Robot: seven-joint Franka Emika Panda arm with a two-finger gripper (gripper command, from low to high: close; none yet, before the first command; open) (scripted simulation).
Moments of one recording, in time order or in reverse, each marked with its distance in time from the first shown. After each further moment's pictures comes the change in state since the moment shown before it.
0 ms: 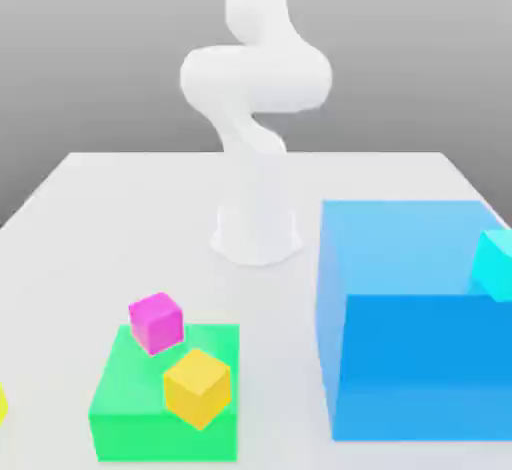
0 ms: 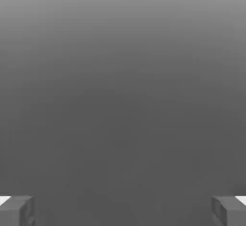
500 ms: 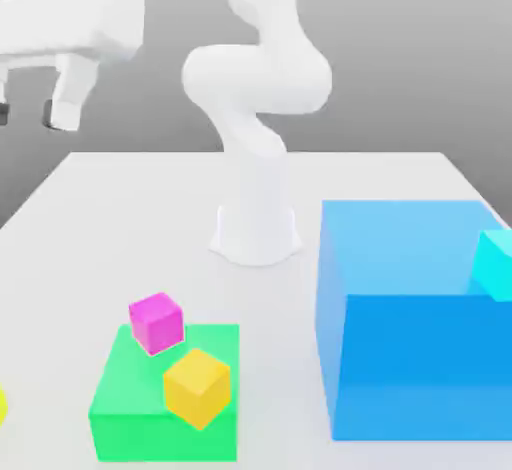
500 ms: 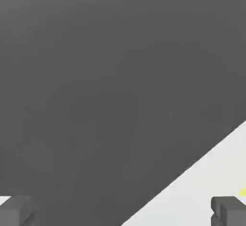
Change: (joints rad) arm -0.233 0.550 -0.080 0.044 -0.026 0.138 0.389
